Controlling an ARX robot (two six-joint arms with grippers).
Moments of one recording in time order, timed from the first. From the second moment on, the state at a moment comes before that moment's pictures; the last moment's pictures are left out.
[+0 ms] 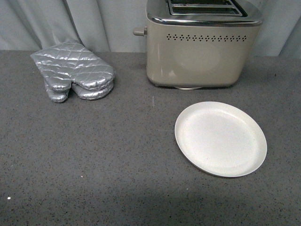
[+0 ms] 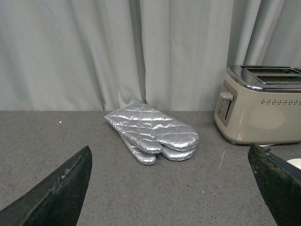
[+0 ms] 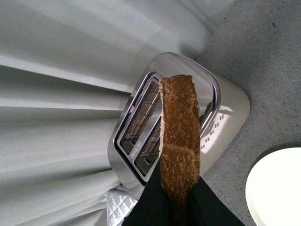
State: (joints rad) left arm 0.00 0.00 0.02 0.00 0.00 -0.01; right arm 0.26 1.69 1.50 -0.47 0.23 1.22
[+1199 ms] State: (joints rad) left arm 0.00 0.00 0.02 0.00 0.00 -0.01; right arm 0.33 2.09 1.92 -0.71 0.38 1.56
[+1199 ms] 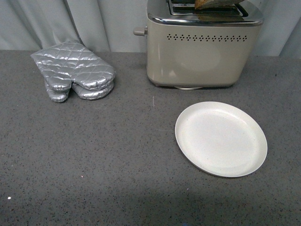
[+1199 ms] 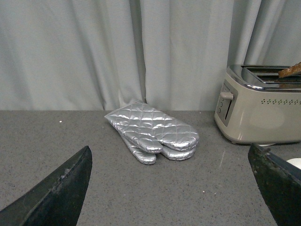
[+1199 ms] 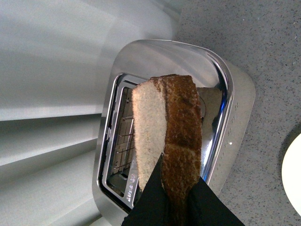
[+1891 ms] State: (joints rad) left arm 0.00 0.00 0.02 0.00 0.00 -0.01; right arm 0.37 2.20 2.05 -0.80 0.38 1.60
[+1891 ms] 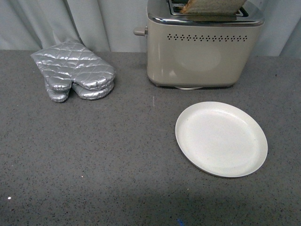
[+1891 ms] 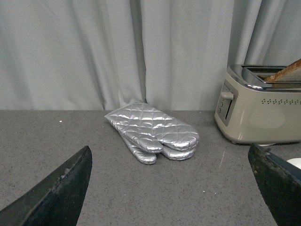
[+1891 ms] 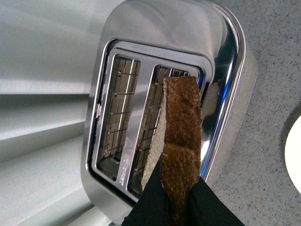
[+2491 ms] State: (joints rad) left arm 0.00 0.00 0.02 0.00 0.00 -0.01; right arm 0.39 1.96 1.60 -0.07 0.54 0.74
